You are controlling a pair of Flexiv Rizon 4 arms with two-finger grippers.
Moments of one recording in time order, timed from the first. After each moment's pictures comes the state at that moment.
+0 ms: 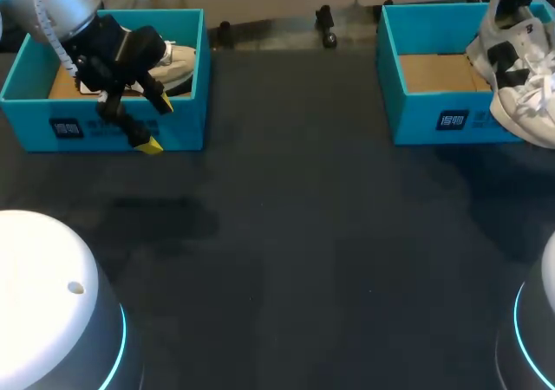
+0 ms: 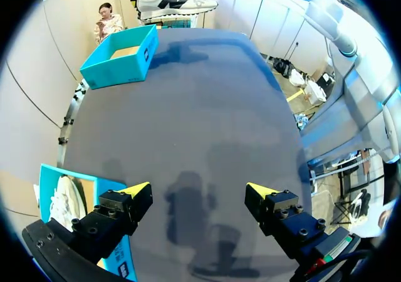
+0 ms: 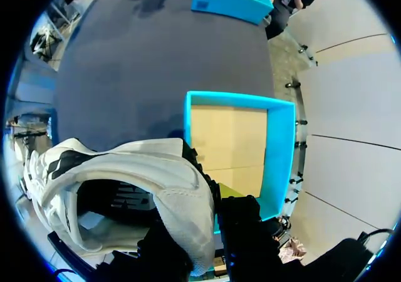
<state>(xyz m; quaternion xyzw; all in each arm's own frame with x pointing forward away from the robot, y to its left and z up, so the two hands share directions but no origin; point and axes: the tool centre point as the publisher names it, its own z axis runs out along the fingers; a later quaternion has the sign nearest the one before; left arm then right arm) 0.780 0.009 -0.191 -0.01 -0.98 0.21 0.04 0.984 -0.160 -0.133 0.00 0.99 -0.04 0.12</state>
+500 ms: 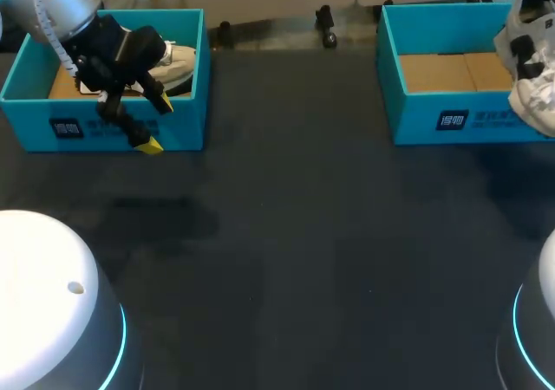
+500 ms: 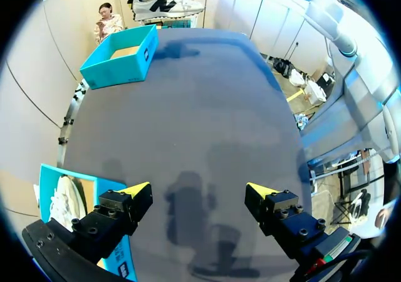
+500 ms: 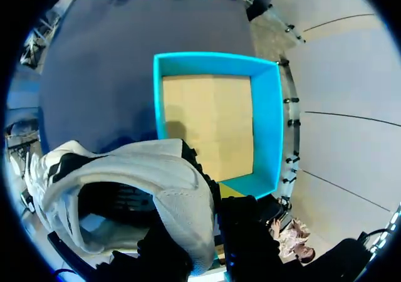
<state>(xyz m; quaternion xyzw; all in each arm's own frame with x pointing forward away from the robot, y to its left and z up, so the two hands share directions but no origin) 0.780 0.009 -0.191 -0.01 -0.98 0.21 0.04 1.028 -0.229 -0.144 0.06 0.98 -0.08 0.14</state>
